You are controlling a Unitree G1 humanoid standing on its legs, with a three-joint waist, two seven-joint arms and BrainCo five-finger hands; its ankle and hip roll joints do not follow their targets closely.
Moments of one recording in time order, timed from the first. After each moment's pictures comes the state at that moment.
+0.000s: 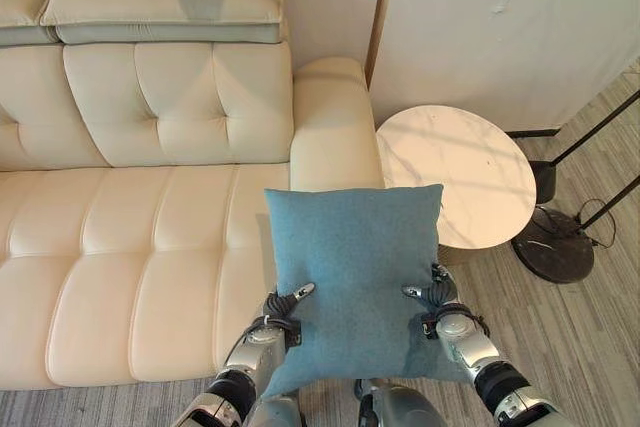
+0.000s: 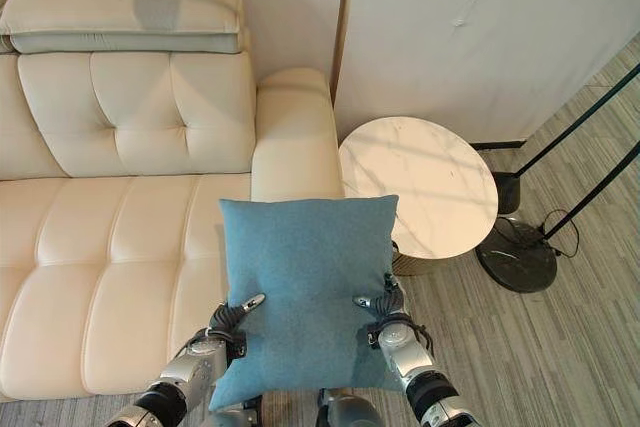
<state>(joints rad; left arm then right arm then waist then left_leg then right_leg) -0.21 0.16 -0.39 0.76 -0.53 0.11 0.36 -0.21 -0.19 0.32 0.67 0.22 0.14 -0.42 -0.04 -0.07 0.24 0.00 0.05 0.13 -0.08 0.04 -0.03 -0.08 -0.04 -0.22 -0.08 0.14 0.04</state>
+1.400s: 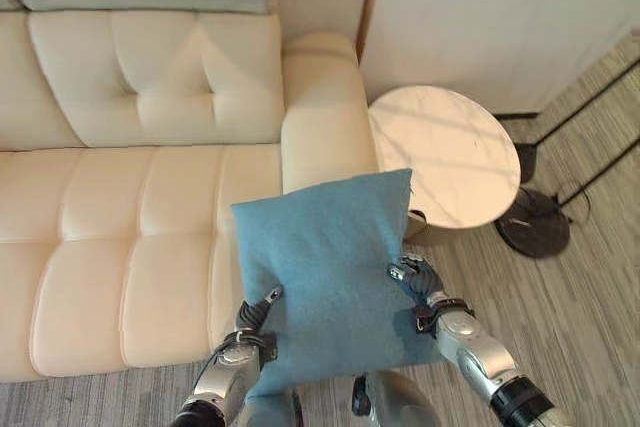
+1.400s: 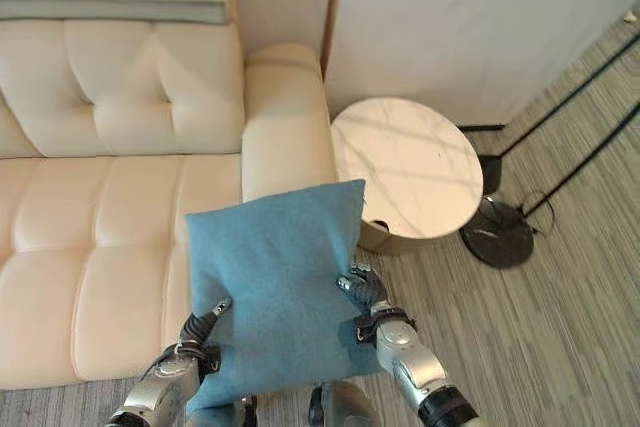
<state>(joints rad) -0.03 0.29 -0.35 0.52 -0.53 0.08 0.40 -0.14 -0.30 0.46 0.32 0.45 0.07 -0.23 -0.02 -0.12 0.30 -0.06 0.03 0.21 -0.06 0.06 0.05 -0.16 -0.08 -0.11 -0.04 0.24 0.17</state>
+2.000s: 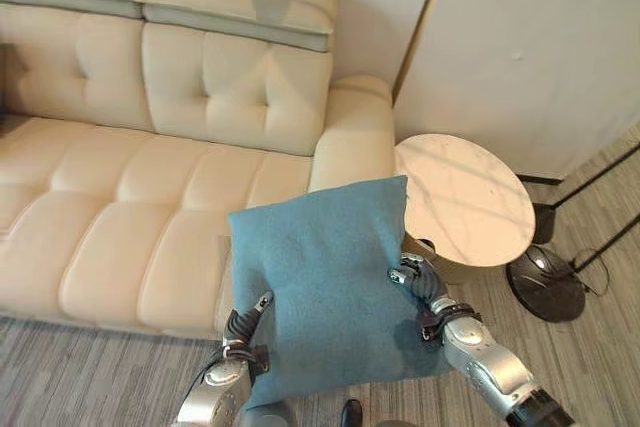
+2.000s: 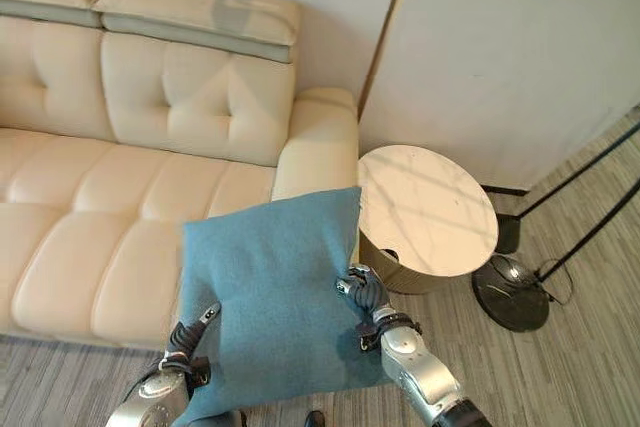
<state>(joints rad) 0.18 0.31 -0.30 0.23 -0.53 0.11 0.42 -0.04 -0.42 0.49 0.09 0.43 0.09 -0.23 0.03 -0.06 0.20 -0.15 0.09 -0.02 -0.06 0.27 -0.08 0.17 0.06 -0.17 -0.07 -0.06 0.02</state>
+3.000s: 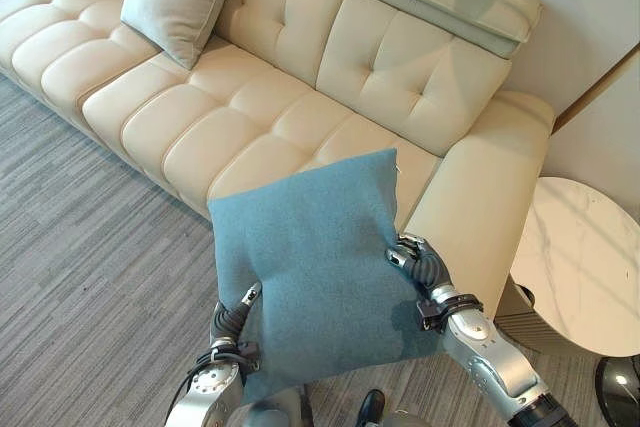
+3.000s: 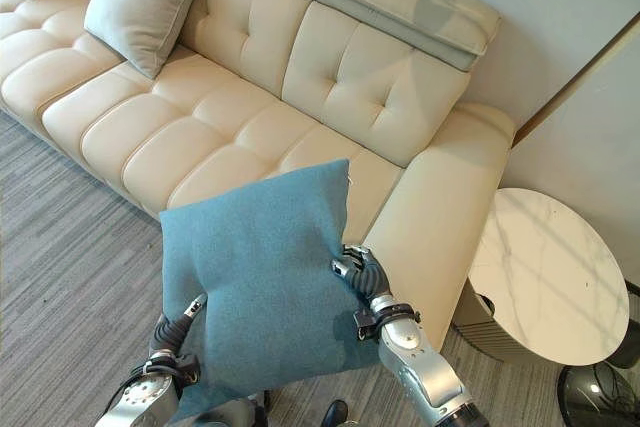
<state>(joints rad) 0.22 0.31 -0.24 0.11 -0.45 0.10 0.46 -0.03 -0.38 0.43 -0.04 0.43 0.08 -0.22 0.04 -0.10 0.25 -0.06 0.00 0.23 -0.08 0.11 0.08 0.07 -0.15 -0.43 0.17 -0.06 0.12</state>
